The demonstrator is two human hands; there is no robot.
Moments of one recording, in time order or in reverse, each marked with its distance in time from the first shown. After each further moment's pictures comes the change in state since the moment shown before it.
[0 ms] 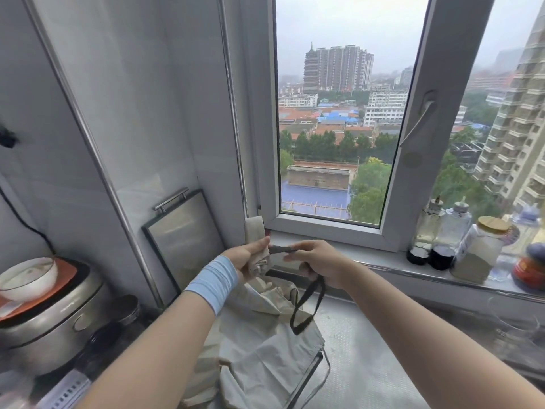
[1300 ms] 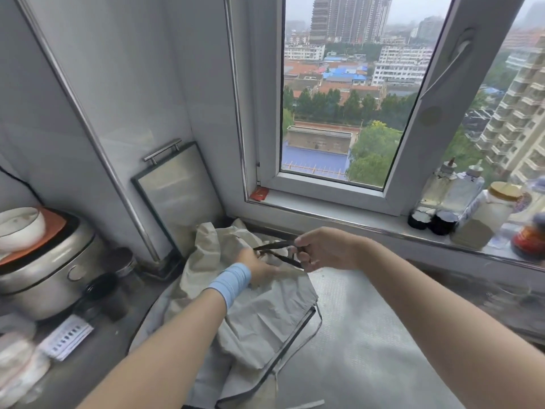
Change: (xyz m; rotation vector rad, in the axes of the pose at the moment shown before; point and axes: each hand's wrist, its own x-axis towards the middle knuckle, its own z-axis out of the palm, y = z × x) left_hand 0.033 -0.105 -0.017 0.935 0.225 0.104; right_hand -0.002 0.044 -0.018 0.043 -0.533 0.277
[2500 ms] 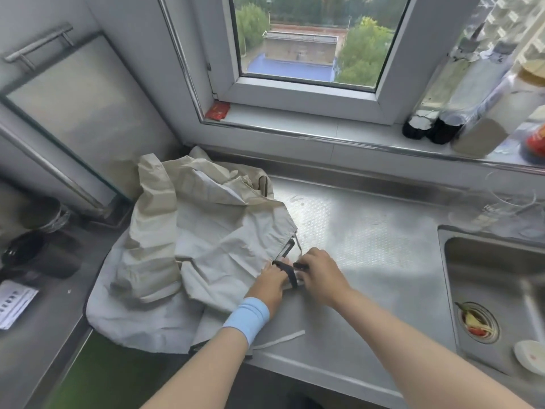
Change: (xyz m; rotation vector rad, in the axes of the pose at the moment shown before) left_hand -0.006 -0.125 0.215 0.458 -0.218 0.564; right_hand 0.045 0.274 0.002 -0.829 0.720 0.016
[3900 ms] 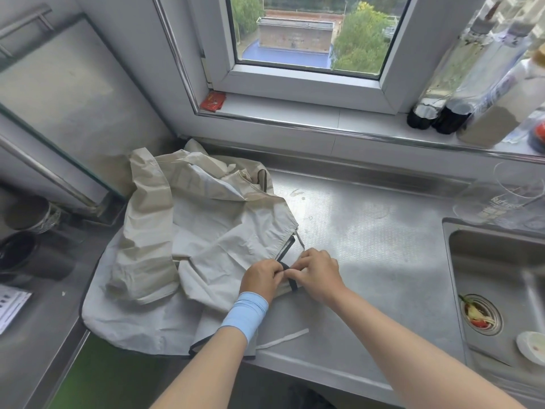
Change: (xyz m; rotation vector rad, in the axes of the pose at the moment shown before) left_hand 0.004 -0.012 -0.007 -0.170 0.222 -0.188; right_hand 0.001 -0.016 0.010 0.148 0.040 0.167
